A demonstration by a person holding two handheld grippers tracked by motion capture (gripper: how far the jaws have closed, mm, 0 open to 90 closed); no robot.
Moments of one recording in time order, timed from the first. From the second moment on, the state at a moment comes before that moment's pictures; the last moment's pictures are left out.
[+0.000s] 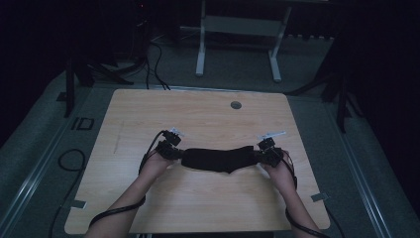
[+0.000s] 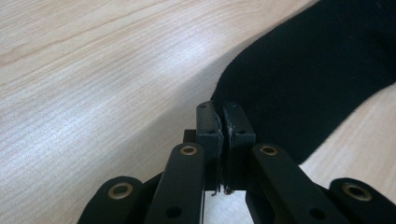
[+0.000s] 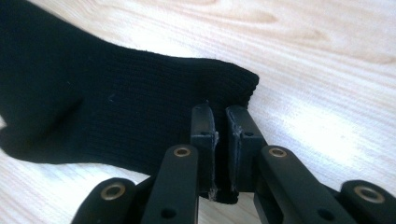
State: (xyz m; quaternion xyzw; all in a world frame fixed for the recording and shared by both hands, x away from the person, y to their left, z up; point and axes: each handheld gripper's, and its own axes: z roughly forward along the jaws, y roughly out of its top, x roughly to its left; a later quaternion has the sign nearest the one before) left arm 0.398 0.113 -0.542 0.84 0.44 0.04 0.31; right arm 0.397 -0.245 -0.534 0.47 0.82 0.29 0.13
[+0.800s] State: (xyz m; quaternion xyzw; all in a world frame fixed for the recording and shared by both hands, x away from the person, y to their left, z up) left arm 0.384 0.123 -0.524 0.83 0.44 0.07 0.34; right arm 0.388 -0.251 -0.524 0.47 0.81 0.31 0.14
